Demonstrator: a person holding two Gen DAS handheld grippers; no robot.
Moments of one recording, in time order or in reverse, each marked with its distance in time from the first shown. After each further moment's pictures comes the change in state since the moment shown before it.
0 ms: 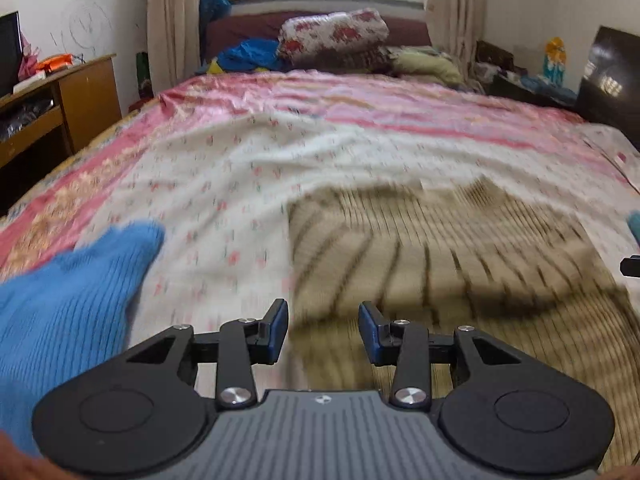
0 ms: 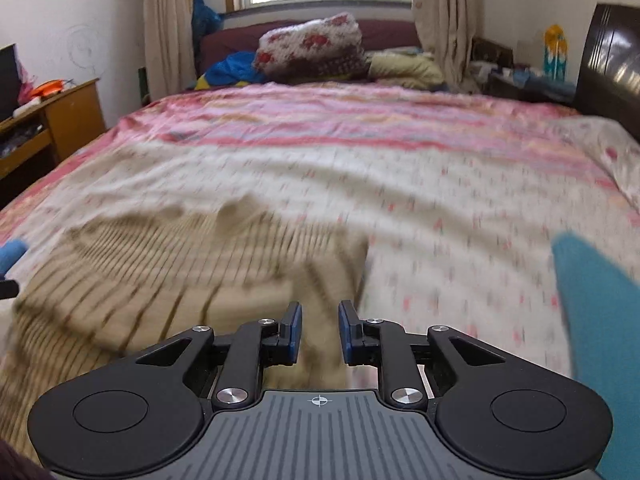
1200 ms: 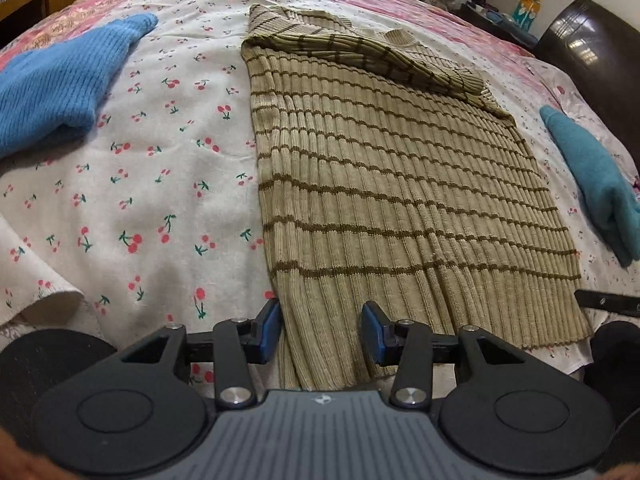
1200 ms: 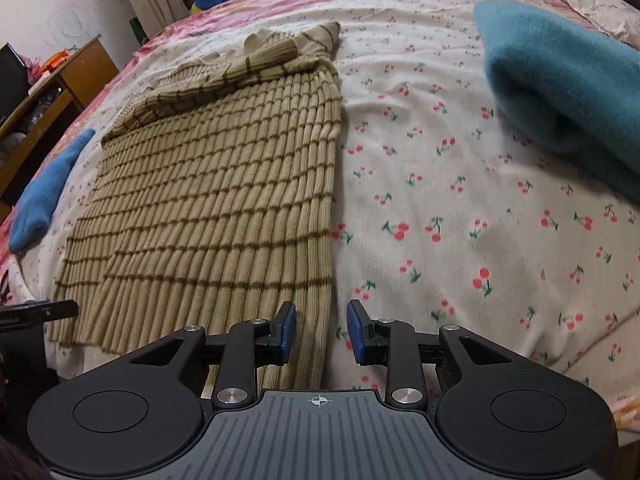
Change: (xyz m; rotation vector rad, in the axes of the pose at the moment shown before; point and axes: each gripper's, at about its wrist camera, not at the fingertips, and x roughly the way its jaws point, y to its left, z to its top) left arm -0.110 -0.019 -0.151 -0.126 0.306 -0.207; right arm -0.142 -0.009 -0.160 0.202 0.318 0.083
